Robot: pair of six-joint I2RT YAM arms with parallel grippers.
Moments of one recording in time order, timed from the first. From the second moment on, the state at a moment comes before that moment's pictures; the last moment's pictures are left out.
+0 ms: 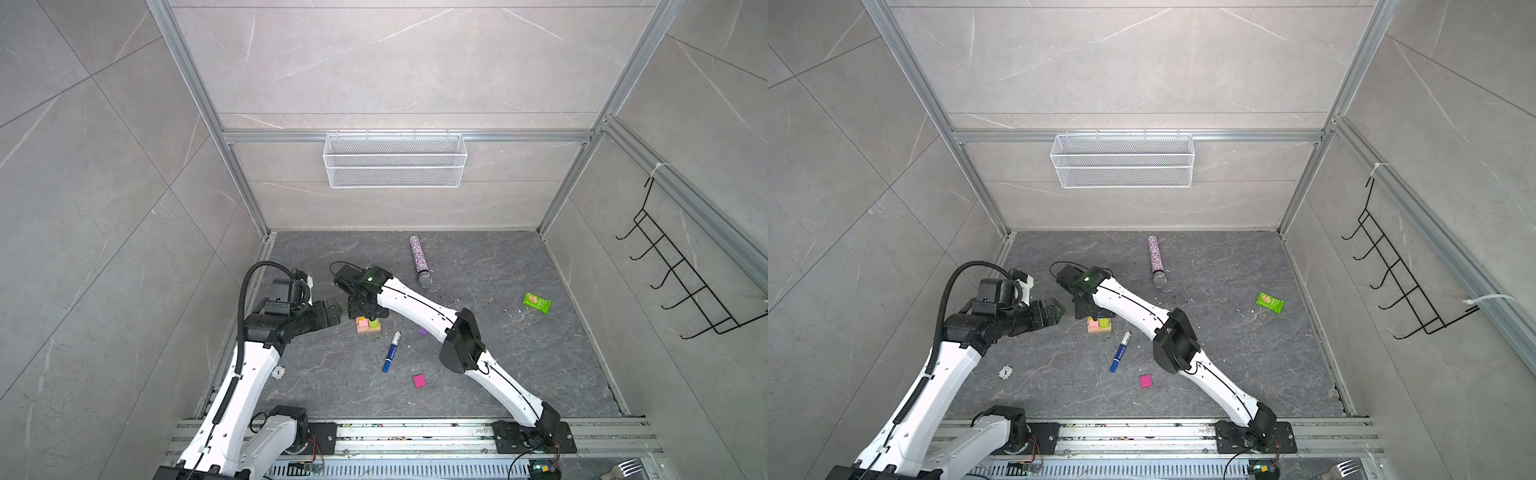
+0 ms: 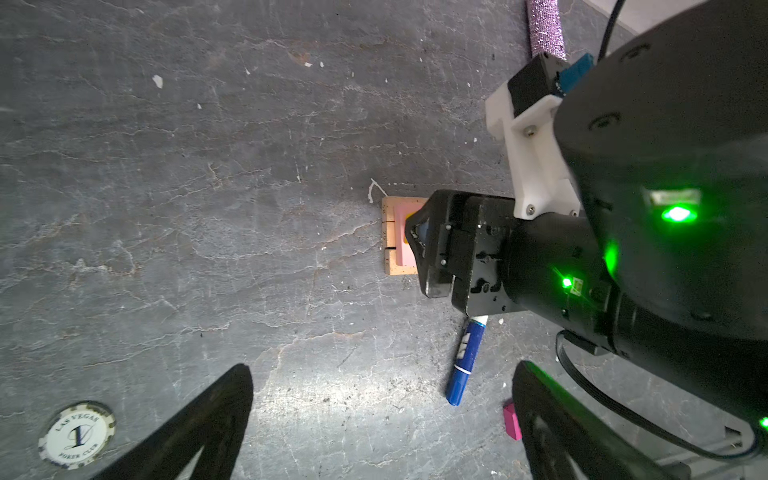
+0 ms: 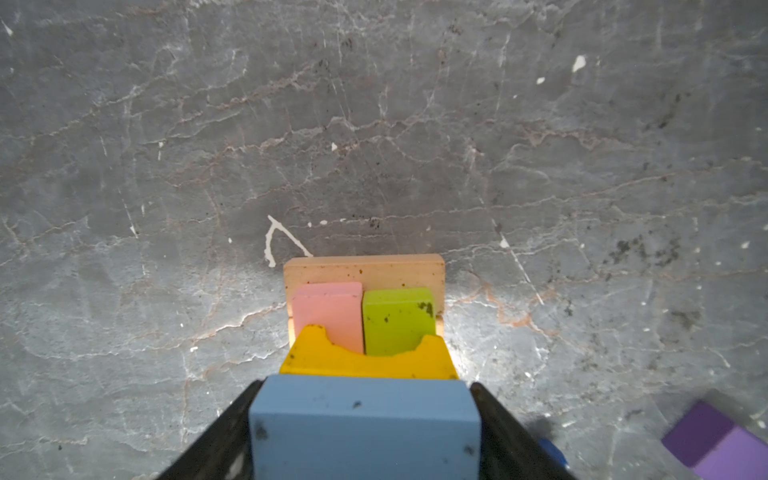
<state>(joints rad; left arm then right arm) -0.16 0.96 0.94 -0.88 0.18 -0.37 0.96 2.64 2.66 -1.34 0.17 0.85</state>
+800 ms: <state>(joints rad) -0.16 0.95 0.94 -0.90 0.13 -0.37 0.96 2.66 2.67 -1.33 0.17 0.84</state>
